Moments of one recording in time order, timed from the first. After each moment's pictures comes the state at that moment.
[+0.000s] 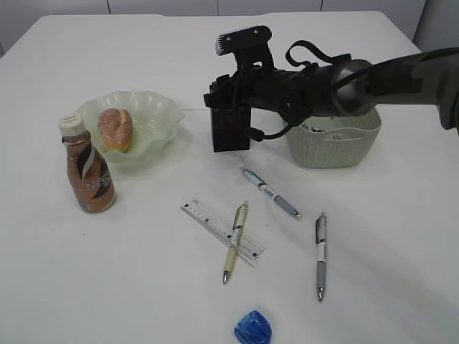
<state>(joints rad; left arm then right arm) -0.27 0.92 -0.87 -0.04 1.24 -0.24 0.39 2.36 -1.78 -0.17 -0.12 0.09</state>
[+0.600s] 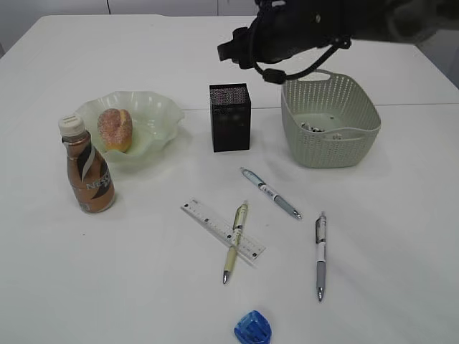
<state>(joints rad) -0.27 0.92 -0.87 -0.04 1.24 -0.24 0.39 2.12 -1.77 -0.14 0.26 0.09</state>
